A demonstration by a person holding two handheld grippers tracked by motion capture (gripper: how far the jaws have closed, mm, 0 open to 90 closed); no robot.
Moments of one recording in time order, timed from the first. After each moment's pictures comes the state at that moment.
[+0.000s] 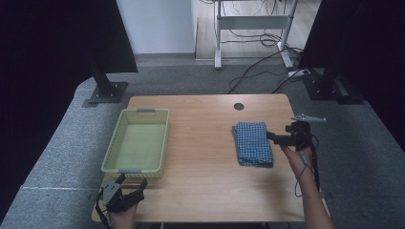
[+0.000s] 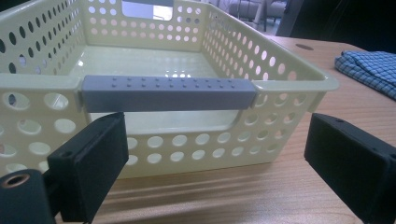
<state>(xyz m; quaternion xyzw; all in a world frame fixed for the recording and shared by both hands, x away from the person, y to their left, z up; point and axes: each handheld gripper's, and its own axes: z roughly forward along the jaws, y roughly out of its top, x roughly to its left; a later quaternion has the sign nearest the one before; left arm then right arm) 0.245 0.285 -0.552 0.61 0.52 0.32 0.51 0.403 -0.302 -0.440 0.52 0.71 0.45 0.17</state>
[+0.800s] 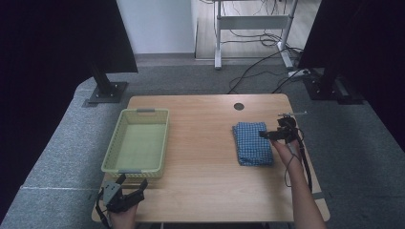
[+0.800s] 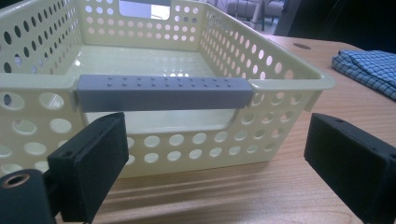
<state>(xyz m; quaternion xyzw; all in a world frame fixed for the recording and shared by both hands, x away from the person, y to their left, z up) 0.244 0.284 -0.552 0.61 0.51 0.32 0.51 0.459 -0.291 -0.483 0.56 0.73 0.38 0.12</state>
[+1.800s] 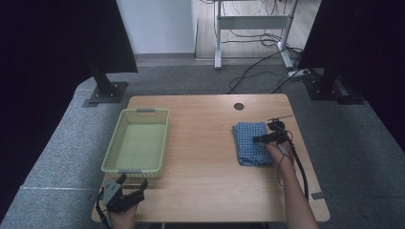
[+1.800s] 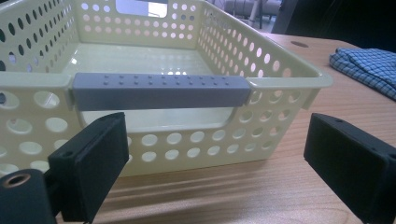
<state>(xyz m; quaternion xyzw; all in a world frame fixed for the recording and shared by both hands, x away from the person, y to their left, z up) 0.245 0.284 -0.552 0.62 0.51 0.31 0.51 0.486 -0.275 -0.529 0.58 0.75 0.32 0.09</state>
